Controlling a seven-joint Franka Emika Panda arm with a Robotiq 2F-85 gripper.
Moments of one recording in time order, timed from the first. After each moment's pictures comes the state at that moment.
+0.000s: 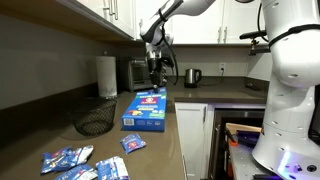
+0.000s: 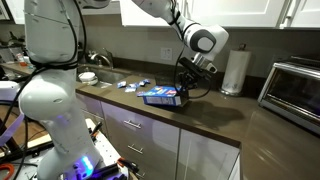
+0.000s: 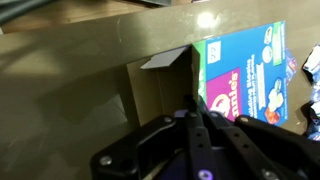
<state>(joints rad) -0.27 0.27 -0.08 -1.89 0.30 1.78 -0.56</state>
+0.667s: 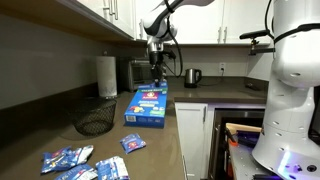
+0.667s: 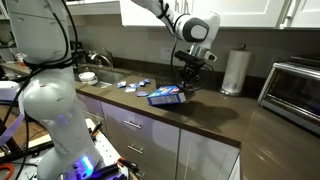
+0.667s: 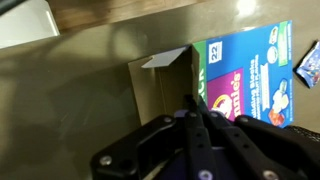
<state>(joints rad) -0.22 0.14 -0.10 -1.99 0.16 1.91 -0.45</state>
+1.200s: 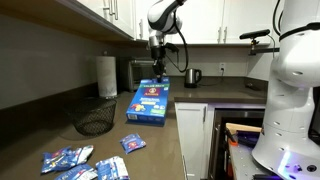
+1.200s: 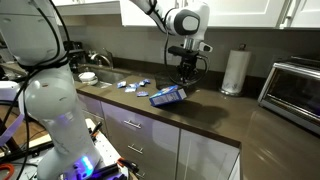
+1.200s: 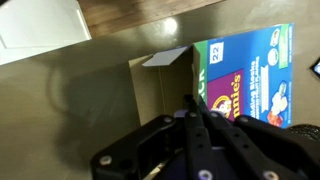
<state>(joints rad) -0.17 0.01 -0.10 -2.09 0.04 1.99 -0.32</state>
